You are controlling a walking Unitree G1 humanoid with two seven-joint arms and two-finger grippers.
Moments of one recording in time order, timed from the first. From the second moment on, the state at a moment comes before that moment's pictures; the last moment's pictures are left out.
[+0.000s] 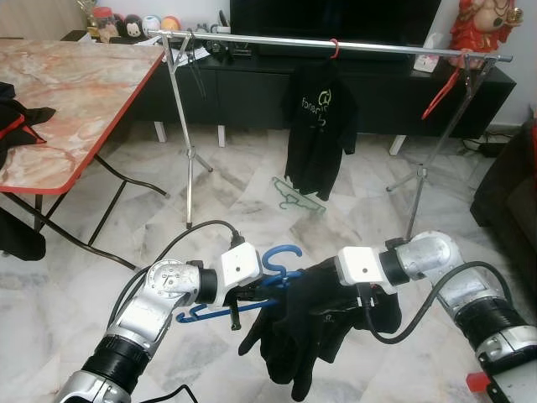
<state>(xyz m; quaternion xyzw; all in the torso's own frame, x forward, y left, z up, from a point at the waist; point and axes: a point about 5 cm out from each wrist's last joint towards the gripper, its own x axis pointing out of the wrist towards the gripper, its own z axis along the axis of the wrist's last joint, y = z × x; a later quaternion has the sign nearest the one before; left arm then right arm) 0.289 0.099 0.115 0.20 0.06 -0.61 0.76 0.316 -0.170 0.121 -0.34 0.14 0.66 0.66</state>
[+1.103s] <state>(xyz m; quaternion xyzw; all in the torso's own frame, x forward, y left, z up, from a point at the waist) 0.288 0.096 0.115 0.20 0.05 -0.62 0.75 0.319 -0.168 0.121 -0.33 0.14 0.66 0.66</state>
